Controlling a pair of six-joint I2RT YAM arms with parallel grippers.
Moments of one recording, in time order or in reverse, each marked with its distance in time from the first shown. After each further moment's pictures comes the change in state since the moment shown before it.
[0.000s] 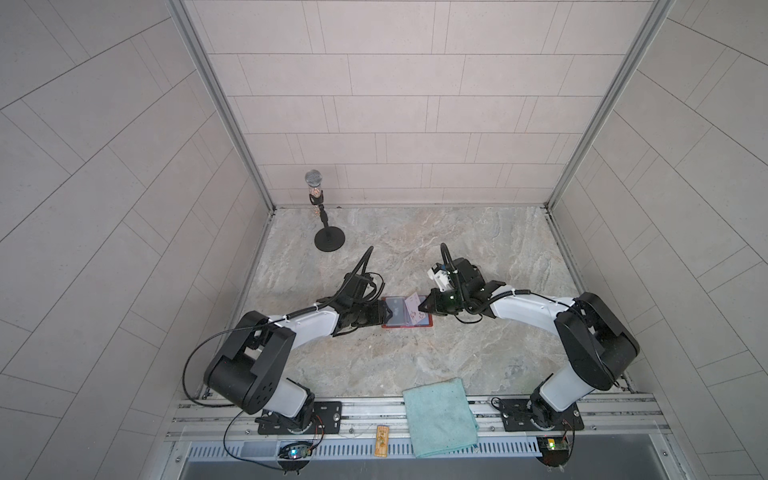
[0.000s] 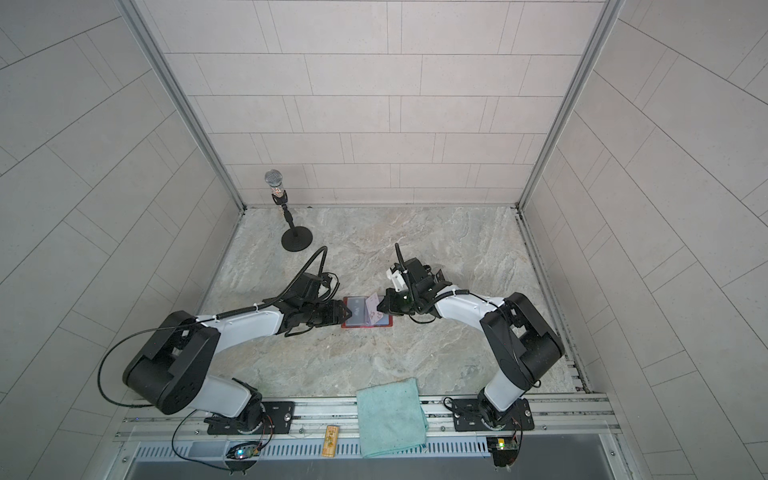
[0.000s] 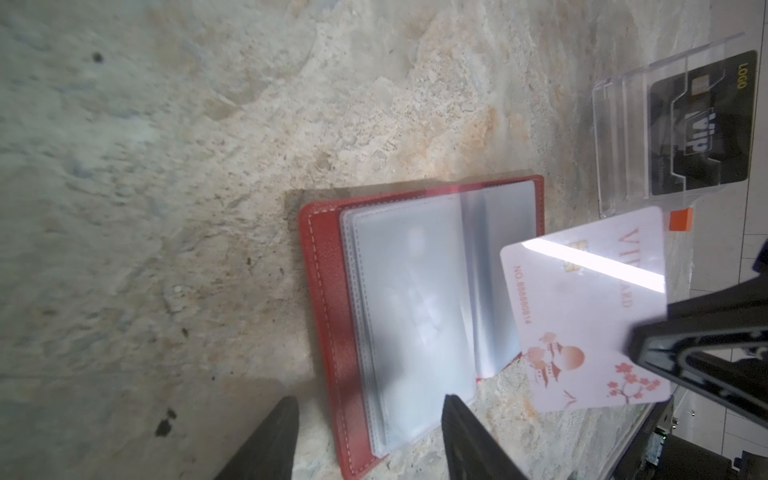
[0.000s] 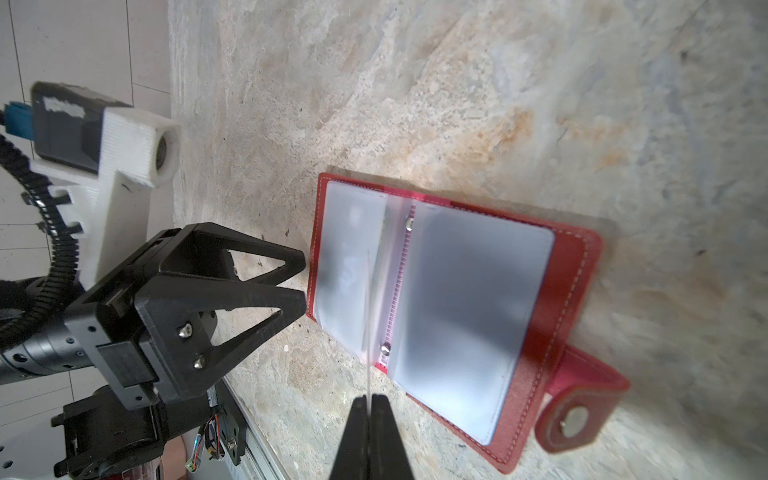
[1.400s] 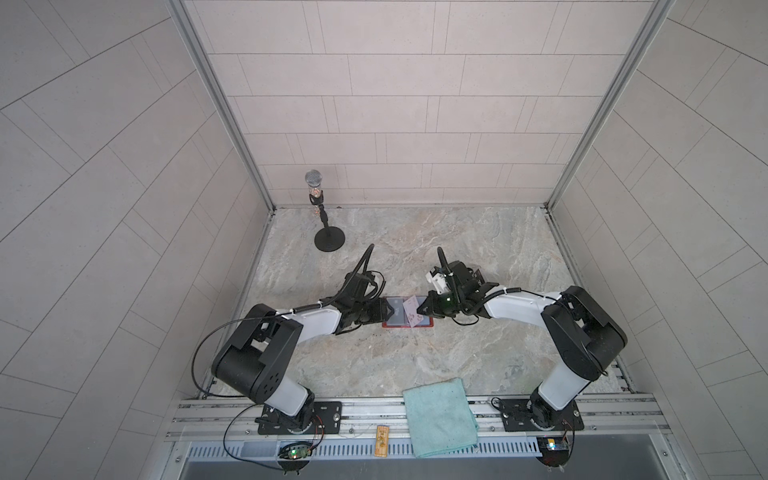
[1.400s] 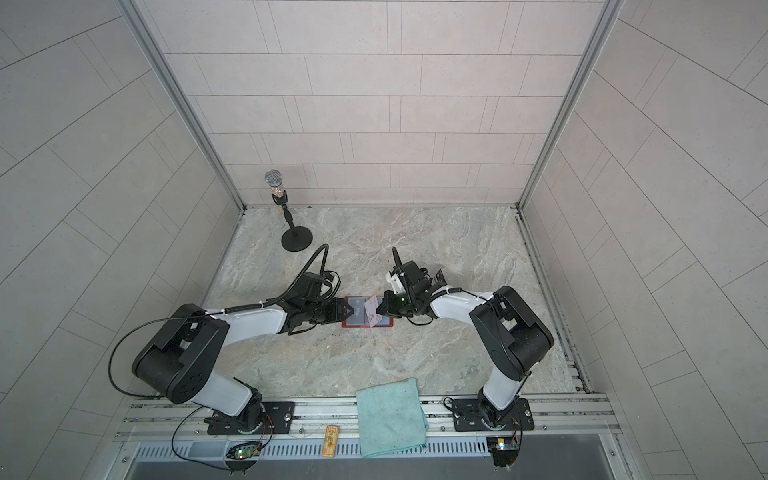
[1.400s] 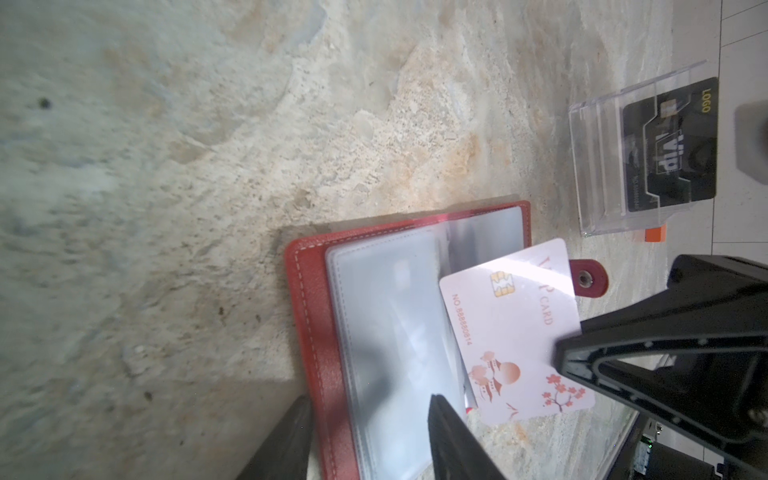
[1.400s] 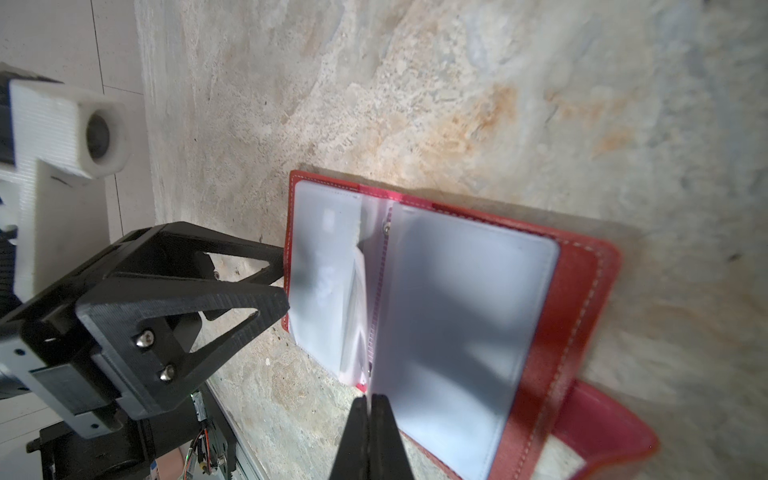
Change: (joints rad) left arm 0.000 0.051 -0.003 0.097 0.022 -0.010; right arm 0.007 0.053 -0.004 0.037 0.014 0.025
